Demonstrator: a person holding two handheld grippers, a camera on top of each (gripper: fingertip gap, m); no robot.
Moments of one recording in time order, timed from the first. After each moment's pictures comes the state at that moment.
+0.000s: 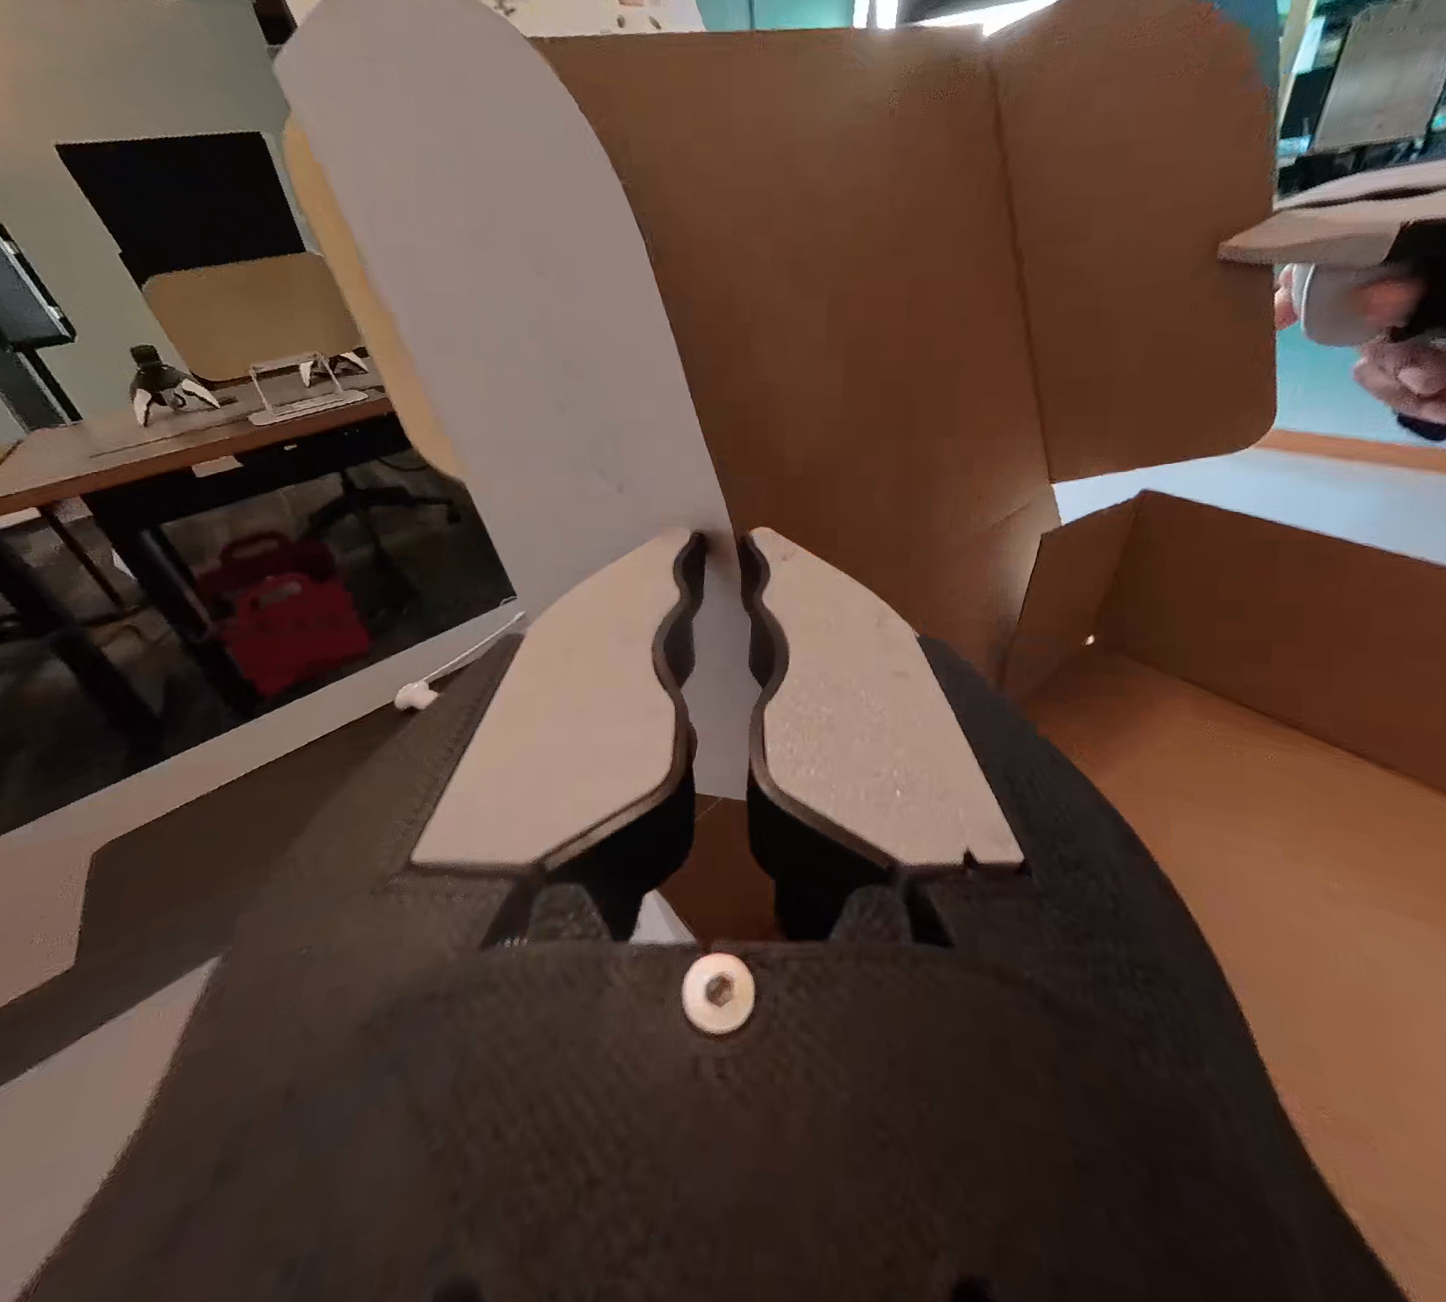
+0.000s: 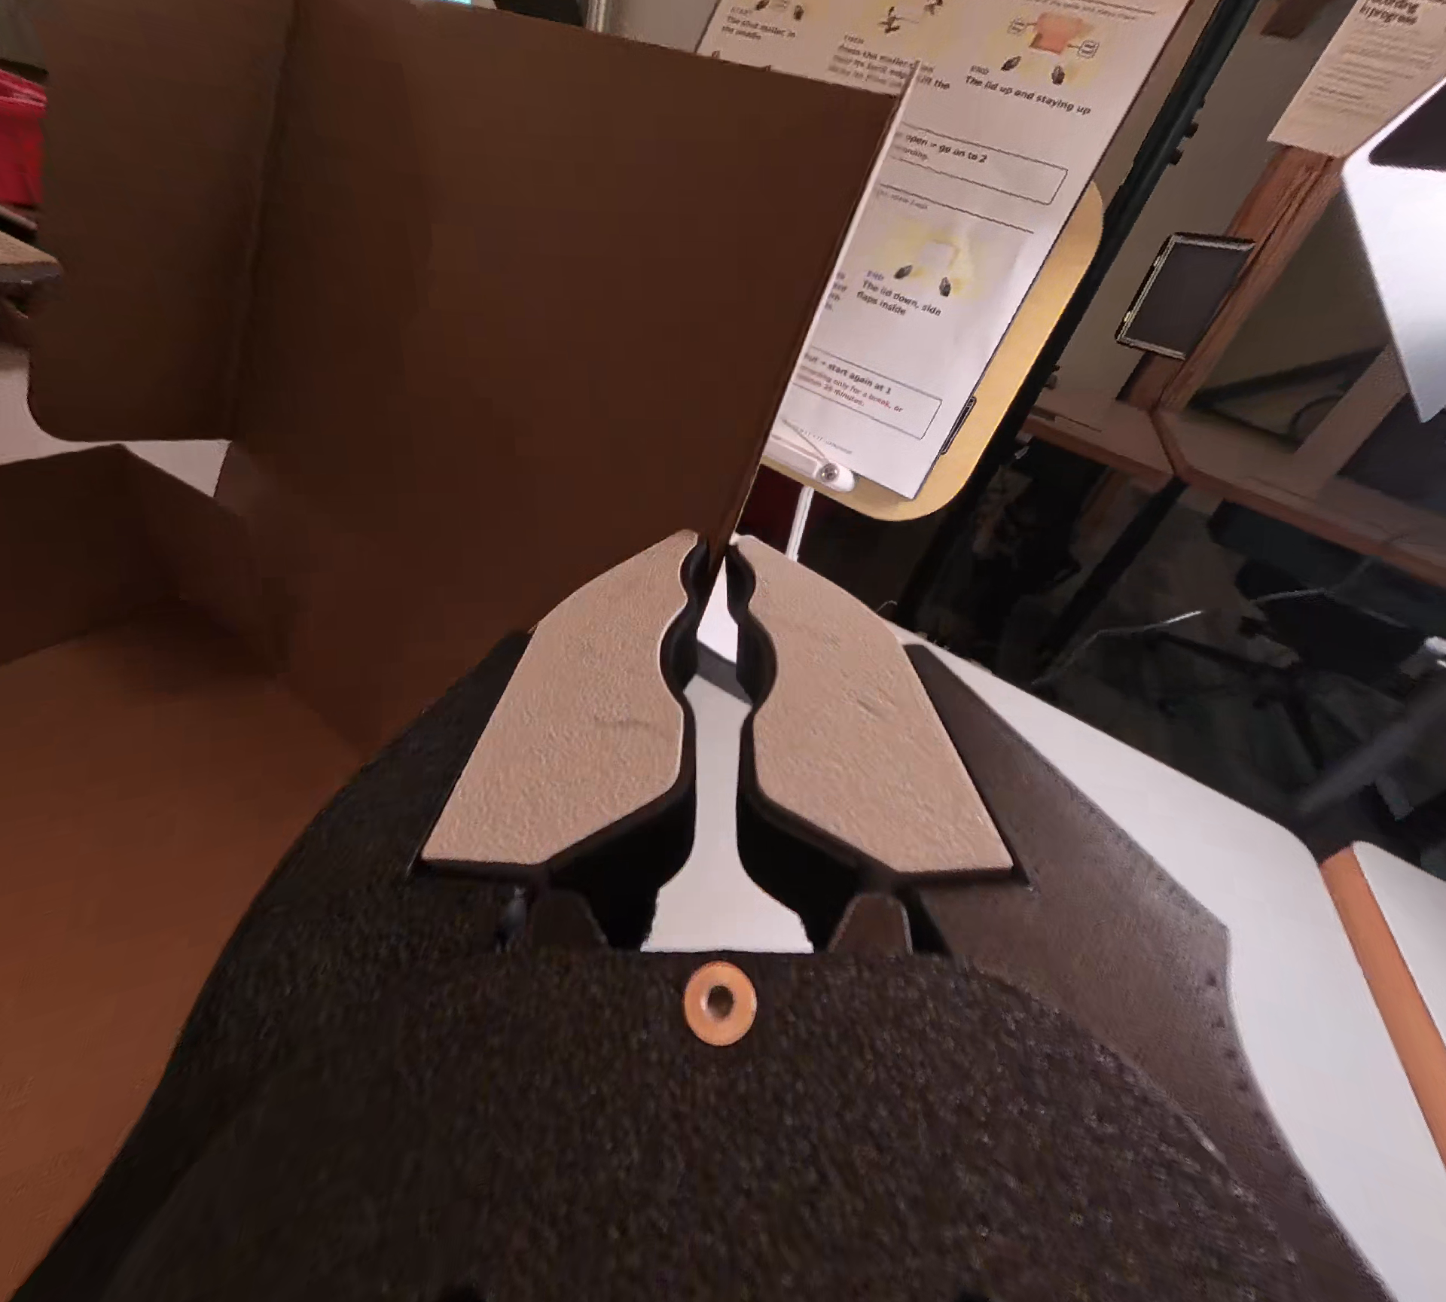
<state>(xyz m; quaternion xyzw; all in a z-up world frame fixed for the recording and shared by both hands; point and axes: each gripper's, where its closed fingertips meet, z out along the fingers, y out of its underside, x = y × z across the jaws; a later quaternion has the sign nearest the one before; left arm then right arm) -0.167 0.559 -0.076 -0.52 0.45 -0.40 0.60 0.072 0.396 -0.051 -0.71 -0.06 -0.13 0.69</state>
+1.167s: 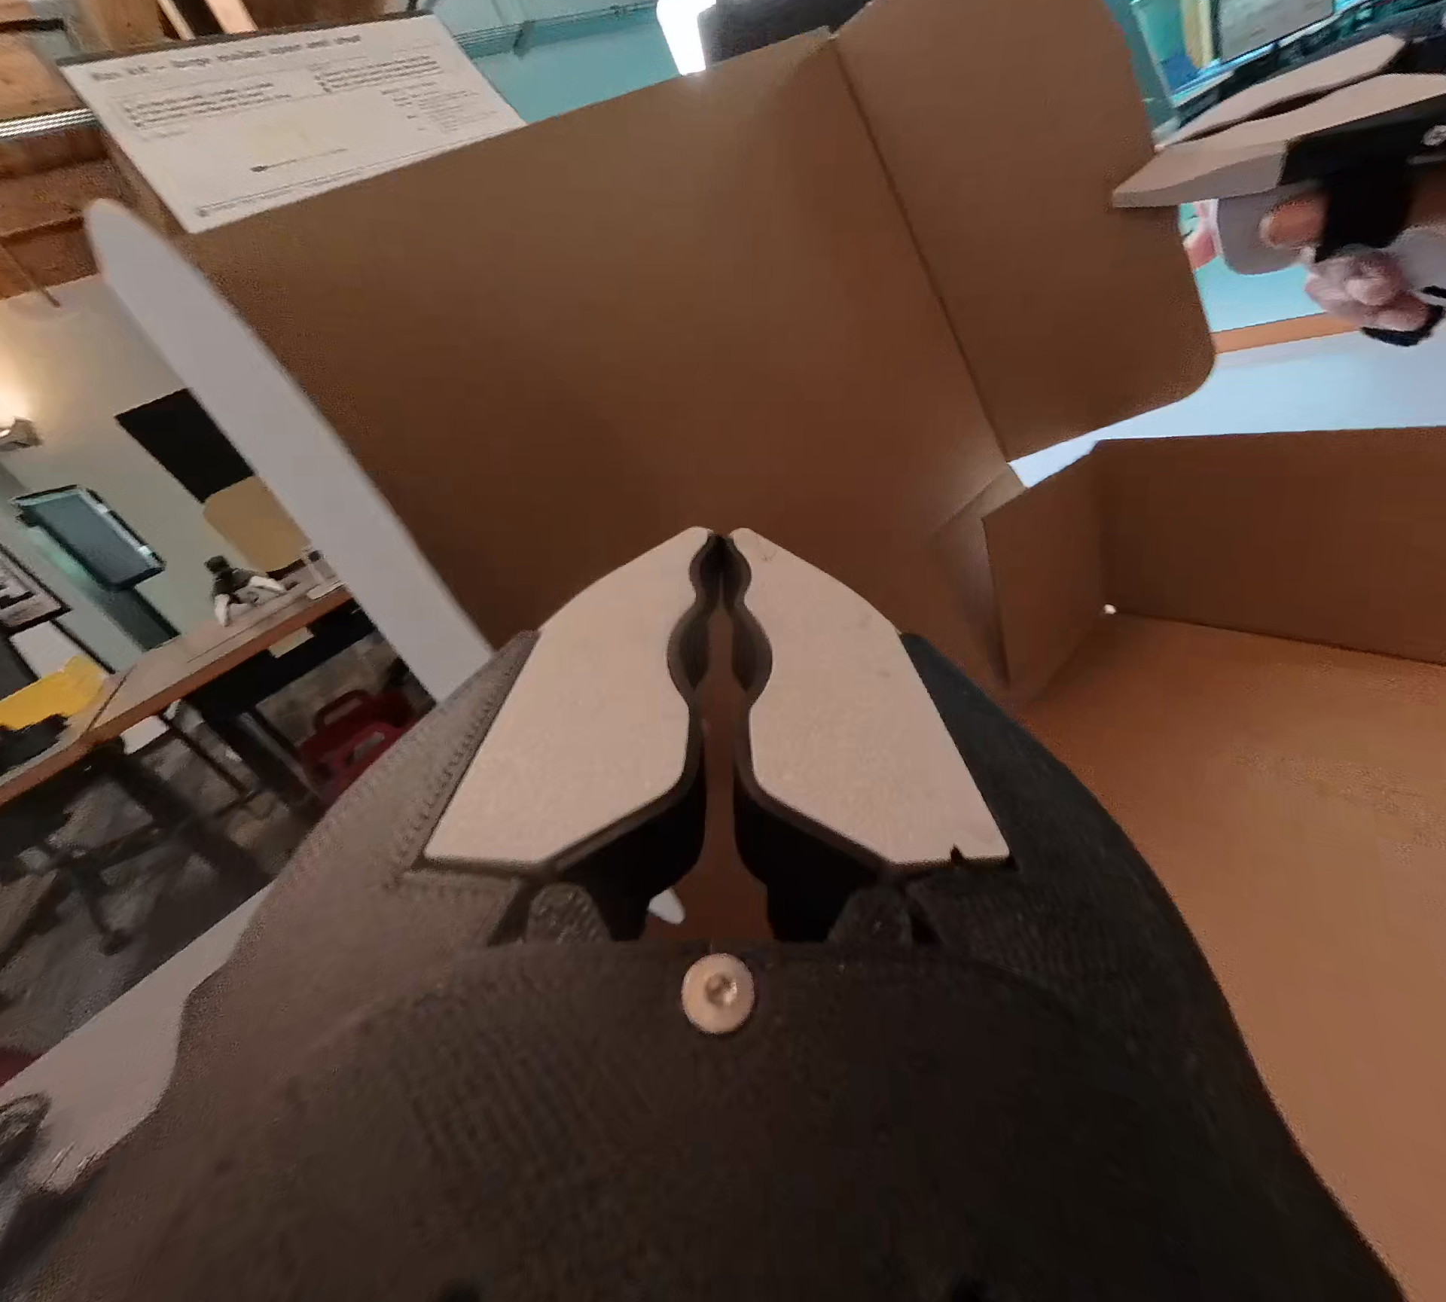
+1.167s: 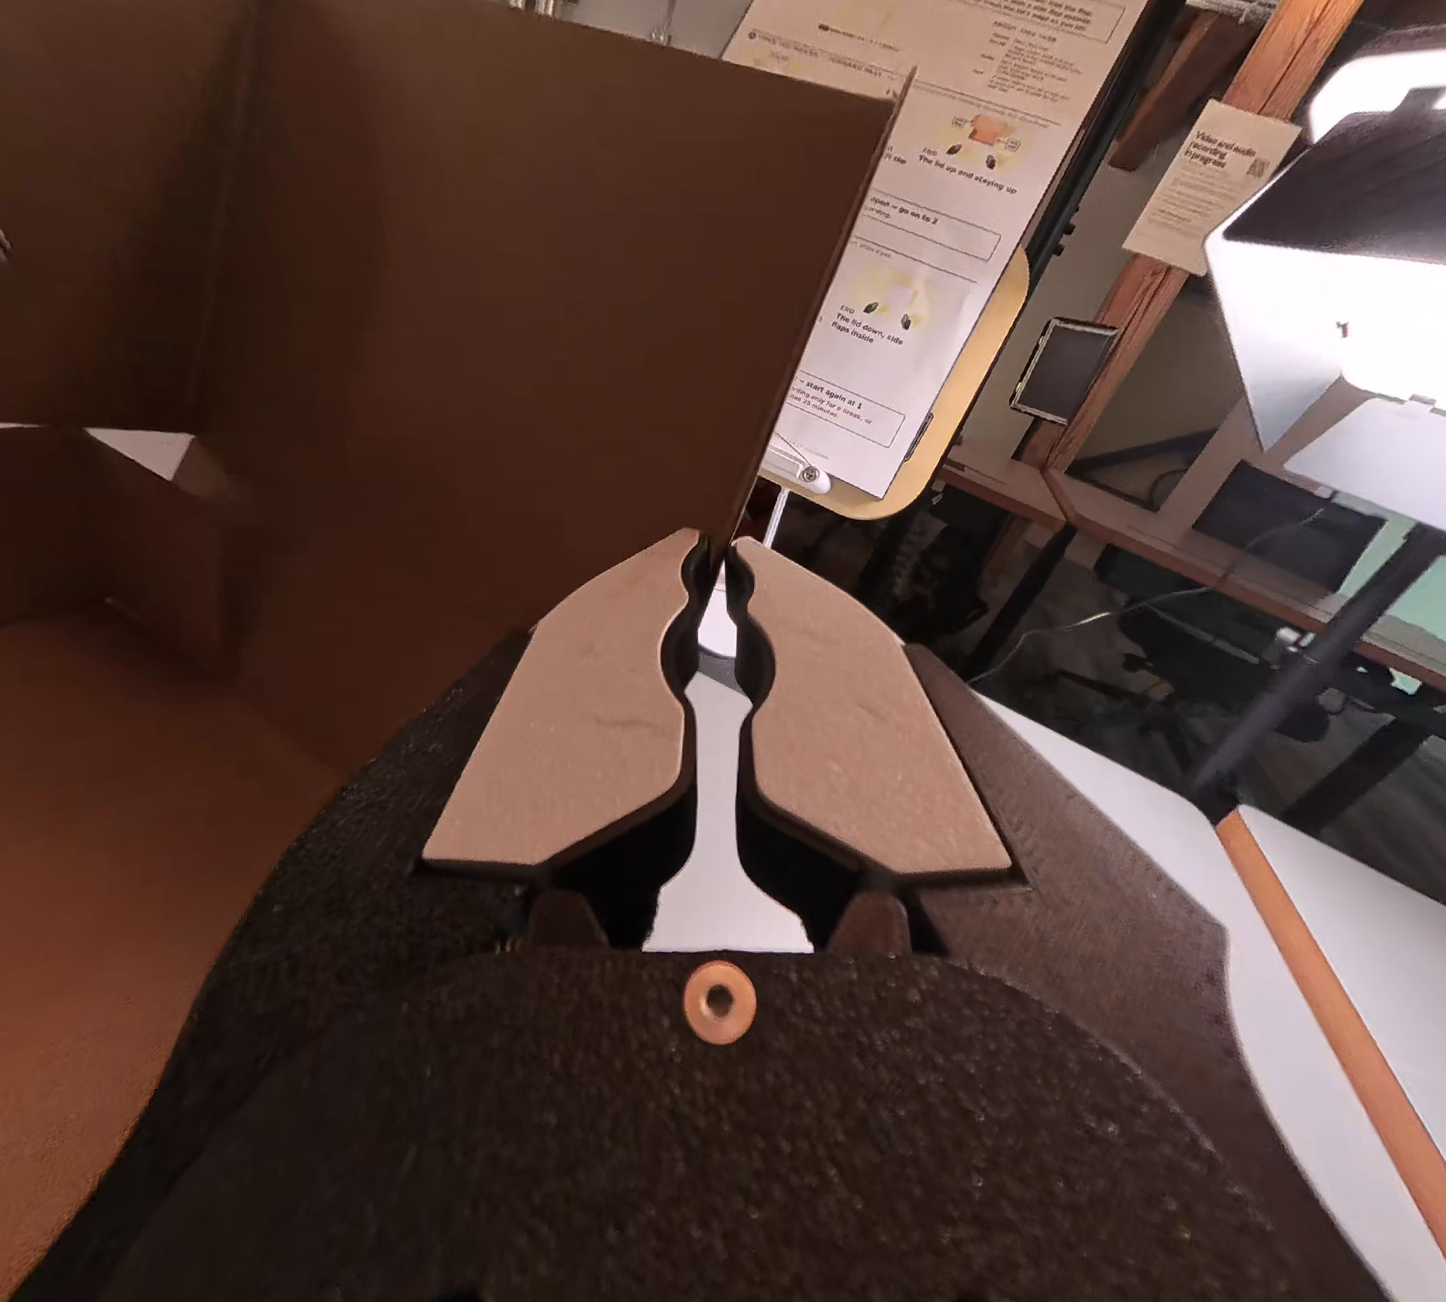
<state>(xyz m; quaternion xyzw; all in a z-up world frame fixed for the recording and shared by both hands) -0.174 0.488 -0.084 -0.42 0.52 -0.35 0.66 0.037 0.353 -0.069 -0.67 -0.05 -0.19 0.72</state>
